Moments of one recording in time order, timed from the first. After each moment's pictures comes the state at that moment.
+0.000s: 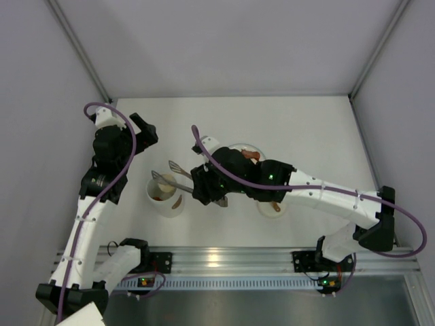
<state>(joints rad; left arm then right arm) -0.15 0.91 1.07 -0.42 -0.19 -0.51 1.24 1.47 1.51 -0.66 0.13 0.47</state>
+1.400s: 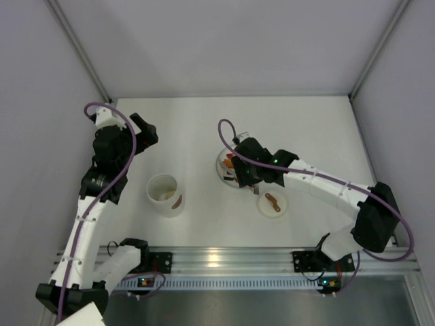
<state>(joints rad) -0.15 0.91 1.07 -0.42 -0.19 -0.51 0.87 1.45 1.18 -0.68 0.22 0.40</state>
